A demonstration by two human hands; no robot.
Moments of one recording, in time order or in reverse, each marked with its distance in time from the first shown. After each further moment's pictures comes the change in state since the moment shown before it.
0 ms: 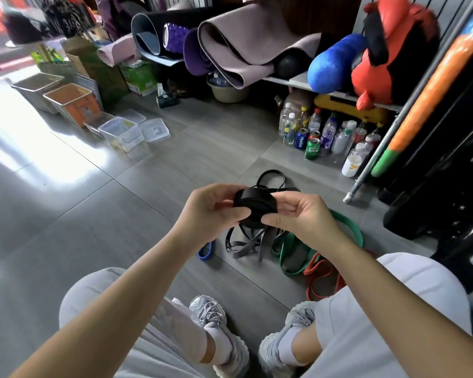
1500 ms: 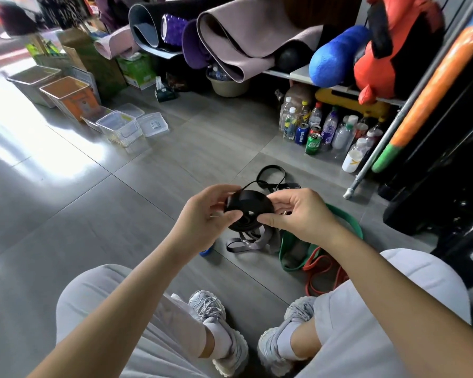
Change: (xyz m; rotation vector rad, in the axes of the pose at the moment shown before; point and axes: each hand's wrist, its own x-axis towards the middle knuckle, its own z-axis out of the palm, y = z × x) left_hand -0.003 -0.022 -0.005 0.240 0.043 0.132; right_hand 0.007 -0.001 0.001 -0.284 -0.069 0.045
